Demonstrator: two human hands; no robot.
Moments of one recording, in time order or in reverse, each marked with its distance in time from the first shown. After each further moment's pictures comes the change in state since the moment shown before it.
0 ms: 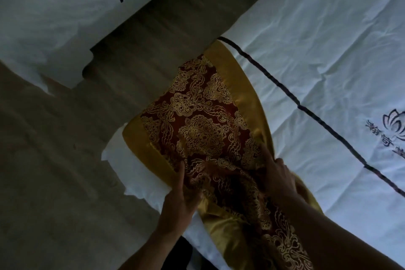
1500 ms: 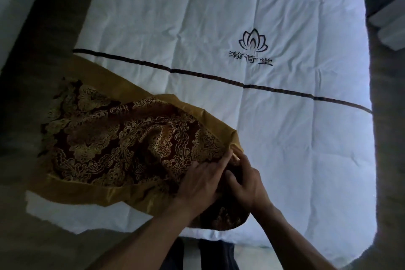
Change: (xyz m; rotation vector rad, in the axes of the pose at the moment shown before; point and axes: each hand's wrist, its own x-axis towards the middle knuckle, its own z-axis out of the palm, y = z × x) left_hand -0.070 0.123 0.226 0.994 -0.602 0.927; right_hand -0.205 0.159 0.025 0.840 0.424 0.037
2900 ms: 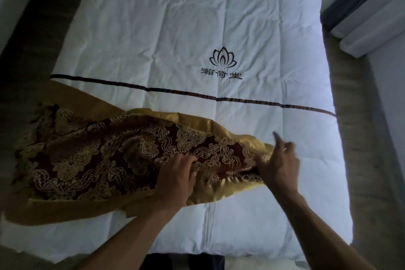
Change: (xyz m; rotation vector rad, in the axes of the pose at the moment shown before) left_hand 0.031 0.004 -0.011 -0.061 0.208 -0.199; right_hand 0.019 0.033 -0.128 -0.478 0.427 0.300
